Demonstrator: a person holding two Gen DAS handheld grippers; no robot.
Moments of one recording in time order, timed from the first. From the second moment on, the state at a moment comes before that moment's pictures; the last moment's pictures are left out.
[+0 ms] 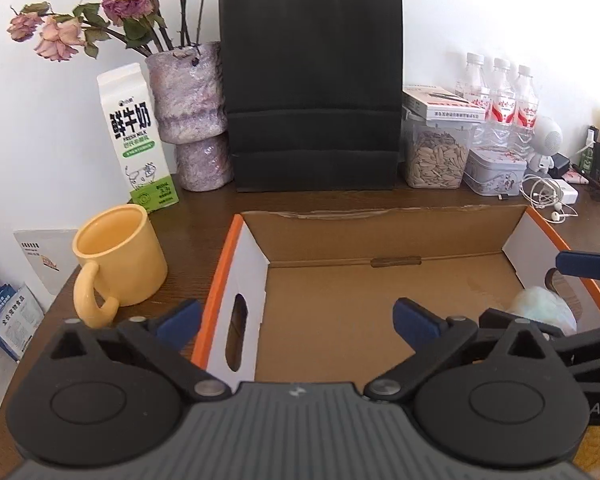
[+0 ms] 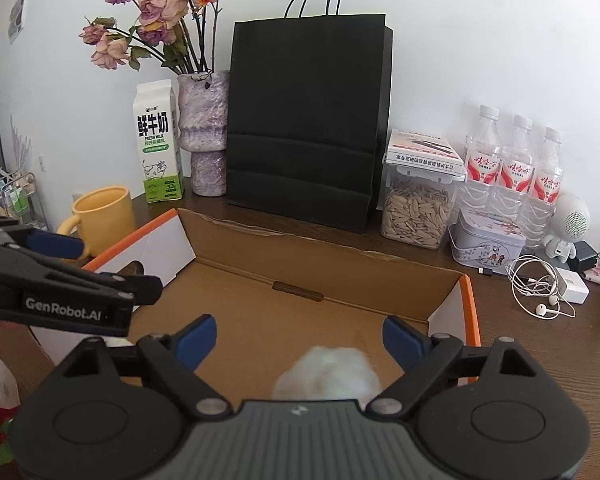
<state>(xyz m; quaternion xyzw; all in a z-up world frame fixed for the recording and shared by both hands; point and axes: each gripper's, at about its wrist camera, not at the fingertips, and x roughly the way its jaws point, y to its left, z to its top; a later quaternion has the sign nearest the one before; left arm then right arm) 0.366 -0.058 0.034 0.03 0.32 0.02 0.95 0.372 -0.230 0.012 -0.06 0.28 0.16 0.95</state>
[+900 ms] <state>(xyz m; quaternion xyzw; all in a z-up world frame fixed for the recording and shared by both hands) 0.233 -0.034 0.078 0.03 0.28 0.03 0.96 0.240 -0.222 0.066 -0.06 0.23 0.16 0.96</state>
